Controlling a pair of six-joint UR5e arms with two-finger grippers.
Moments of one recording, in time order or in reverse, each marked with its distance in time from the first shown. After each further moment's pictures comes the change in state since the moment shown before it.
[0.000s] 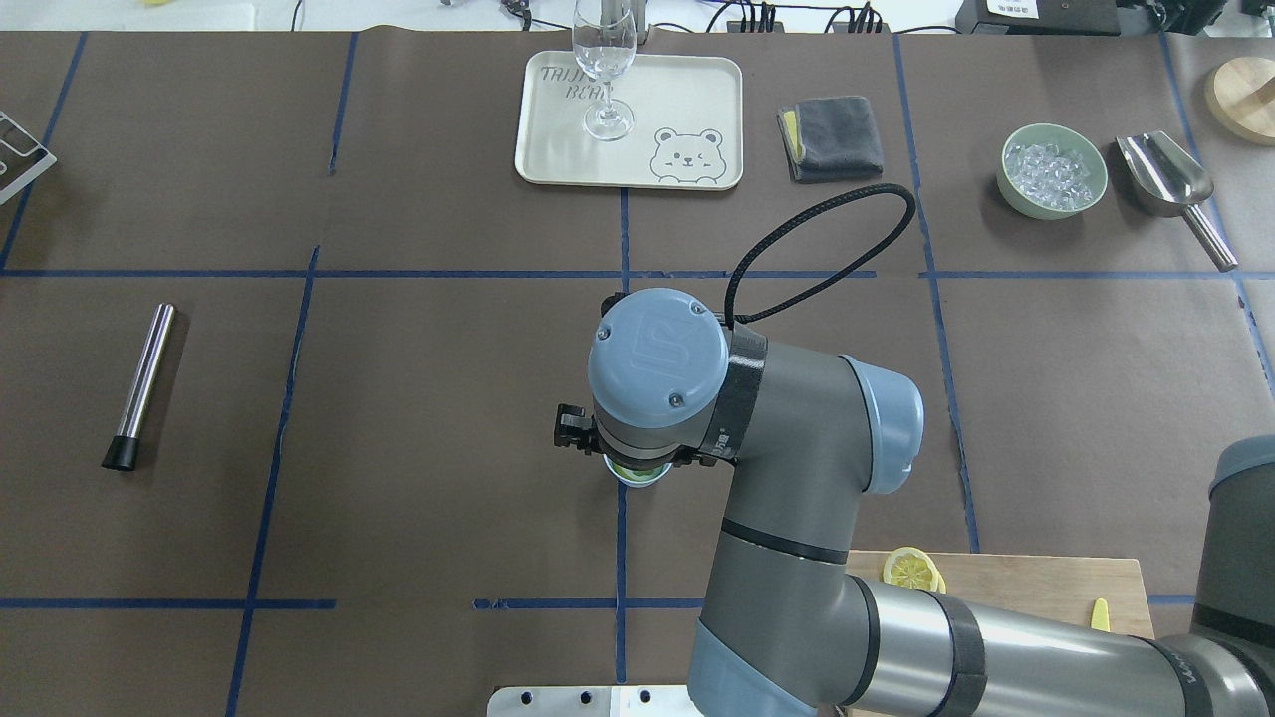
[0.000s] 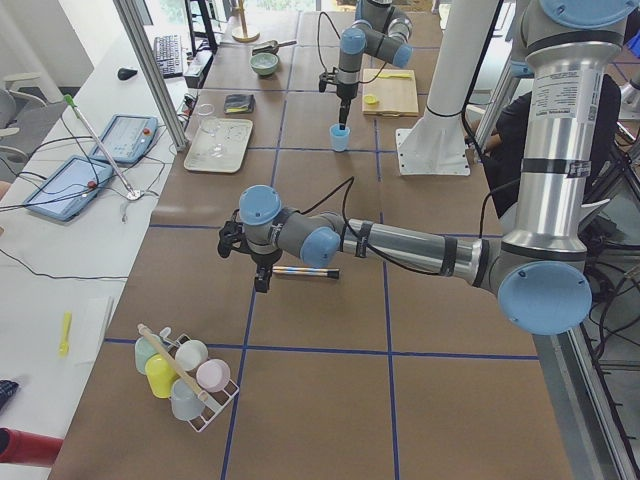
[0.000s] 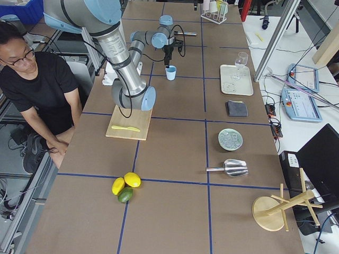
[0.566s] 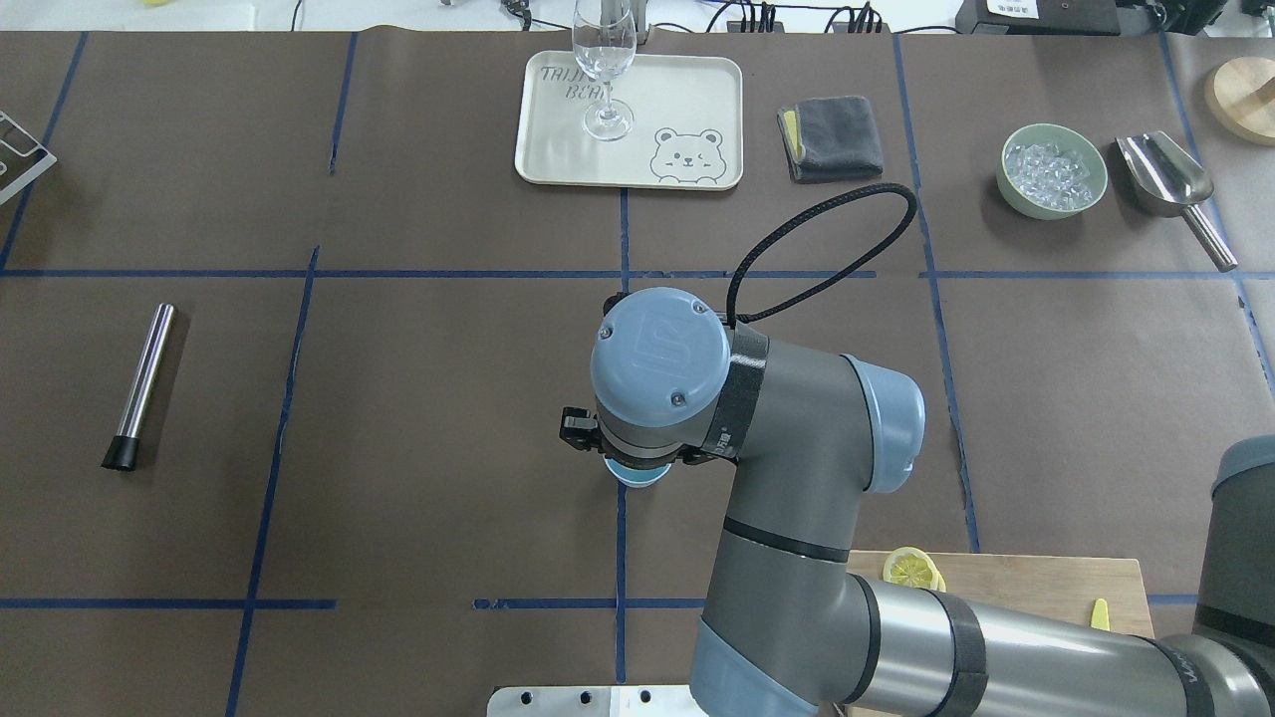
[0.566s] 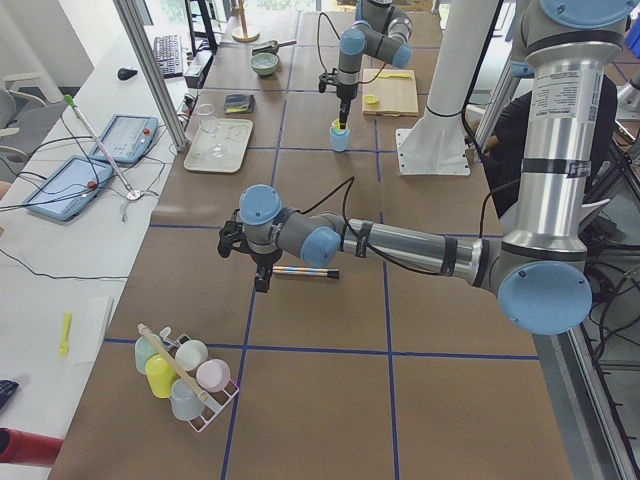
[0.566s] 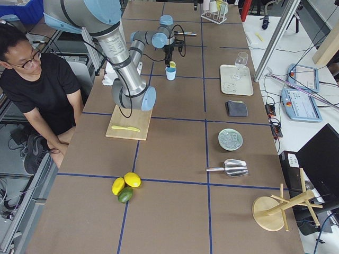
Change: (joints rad) left arm 0.000 0.000 -0.002 0.001 0.000 0.000; right arm -0.002 -0.008 -0.004 -0.001 0.001 -0.002
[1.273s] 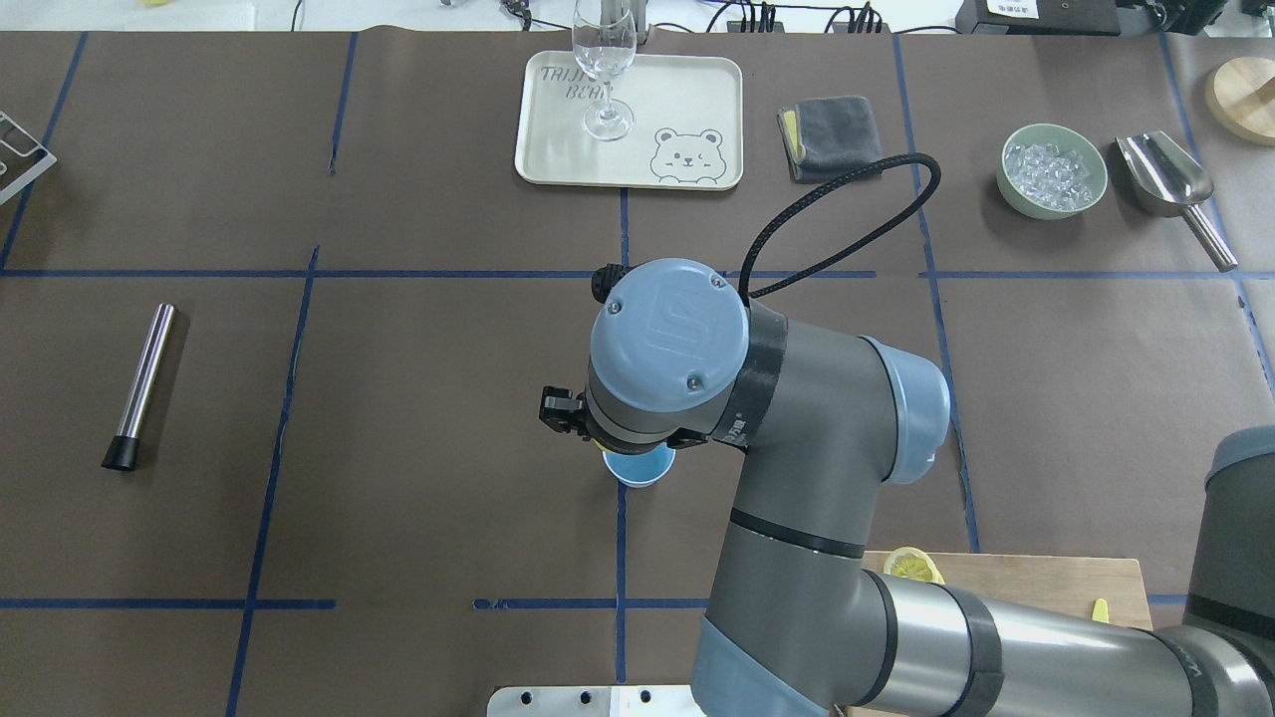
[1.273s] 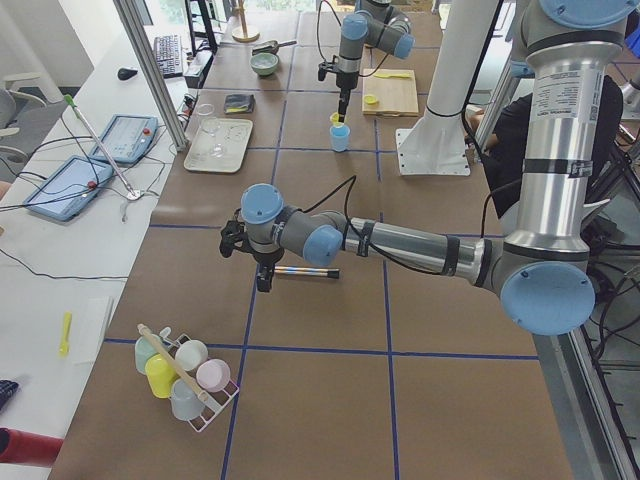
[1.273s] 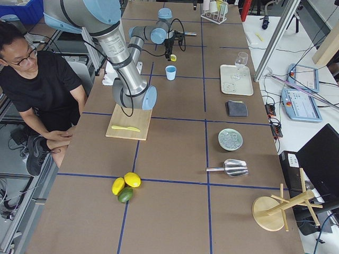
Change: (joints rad) left arm 0.000 0.008 -0.010 0.010 0.000 0.002; right arm 0.019 0.028 0.041 0.005 -0.003 0.003
